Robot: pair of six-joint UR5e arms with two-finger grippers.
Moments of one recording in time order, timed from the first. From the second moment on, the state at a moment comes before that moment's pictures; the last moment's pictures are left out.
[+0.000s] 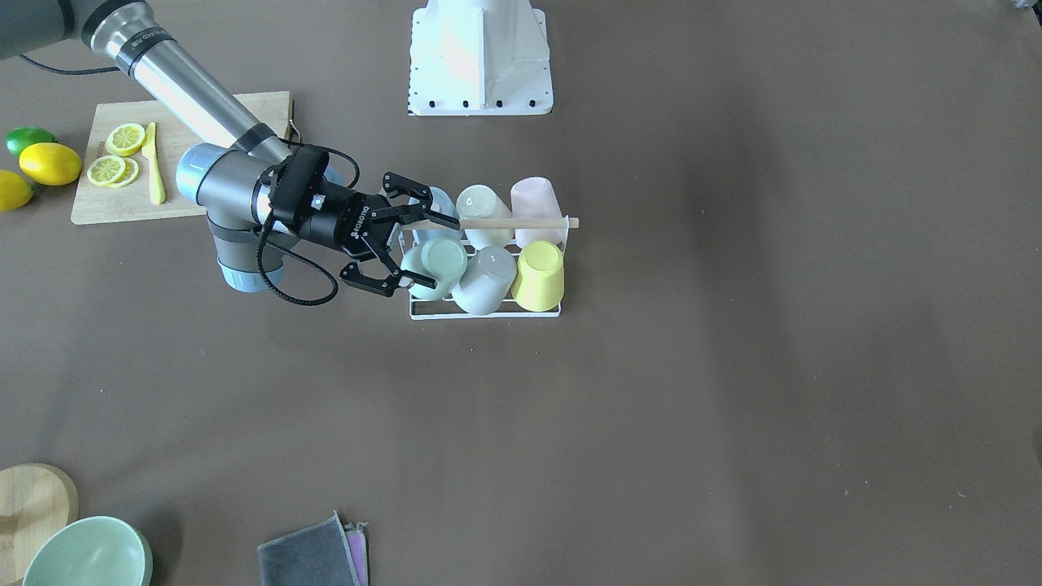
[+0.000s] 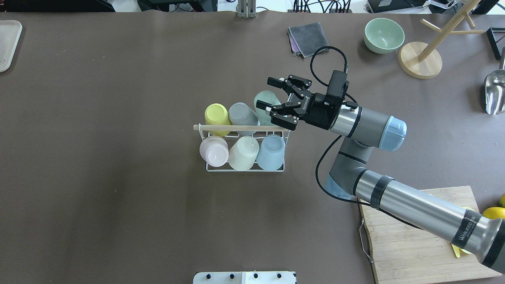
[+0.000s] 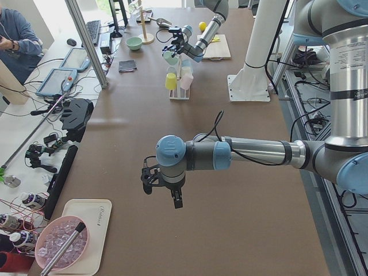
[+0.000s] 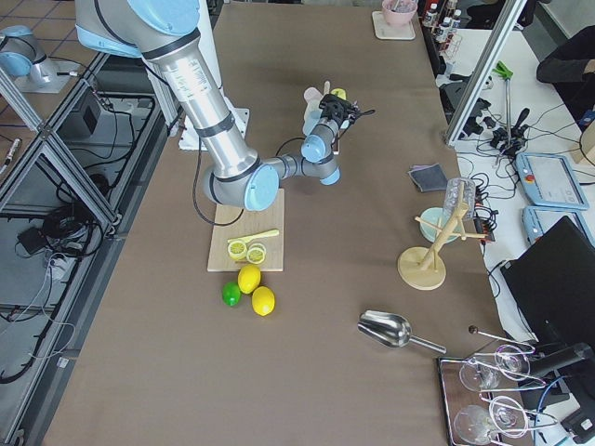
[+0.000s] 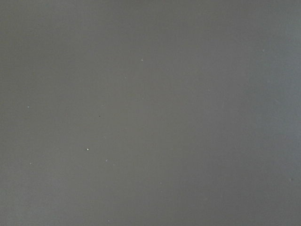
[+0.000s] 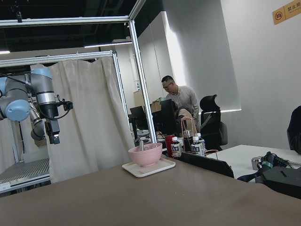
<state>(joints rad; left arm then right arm) -1.64 -1.42 -1.78 -1.46 -2.39 -0.16 0.59 -0.92 1.03 0.59 1.61 0.57</state>
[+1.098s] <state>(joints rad) -1.65 -1.42 -1.75 -1.48 -2.39 0.09 0.82 -0.92 1.19 0.16 1.63 0.71</state>
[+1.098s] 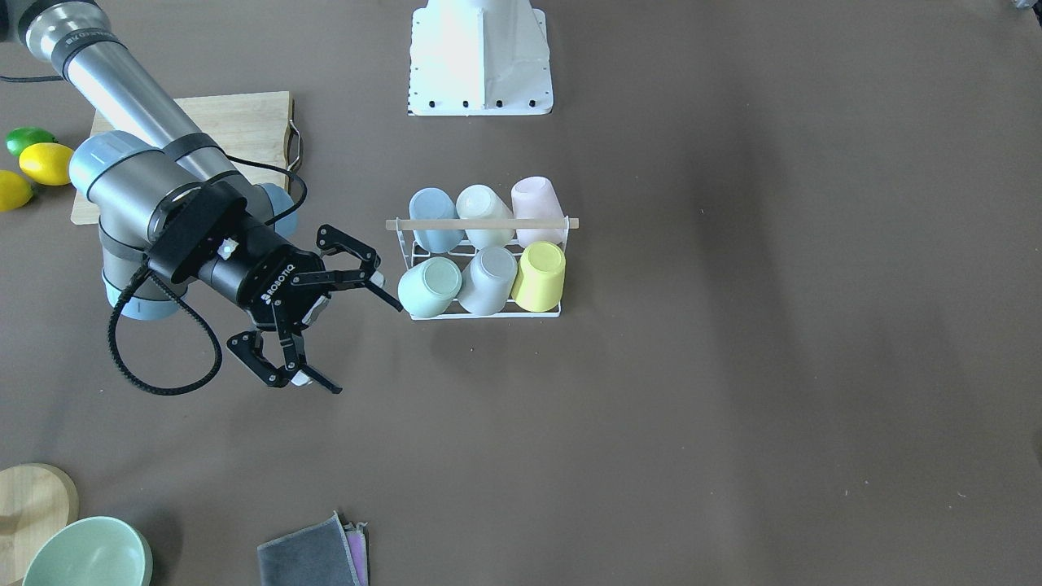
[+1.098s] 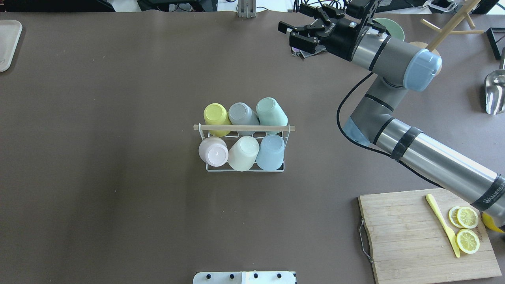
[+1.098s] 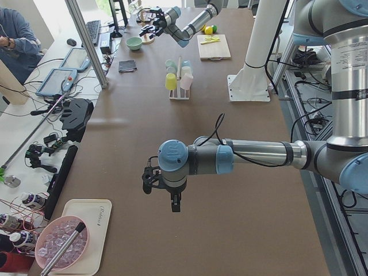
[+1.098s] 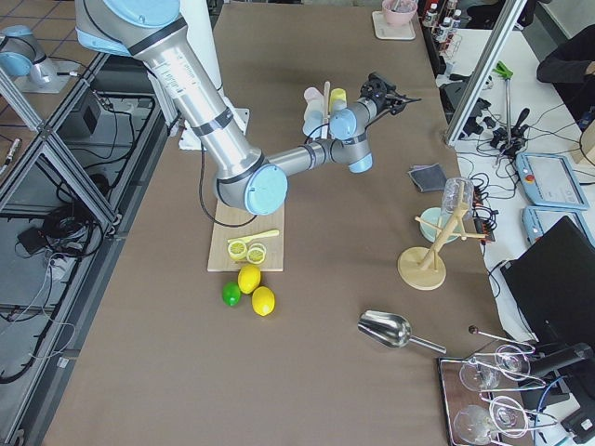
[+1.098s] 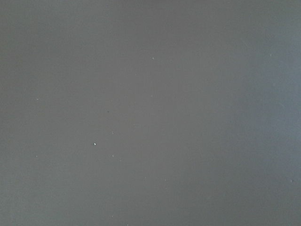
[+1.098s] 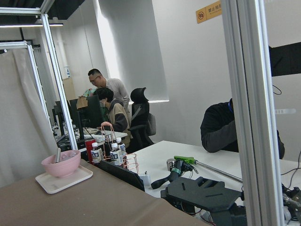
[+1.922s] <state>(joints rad) -1.64 -1.42 -1.66 -1.71 -2.39 0.15 0.87 -1.23 1.94 -0.96 1.79 0.77</state>
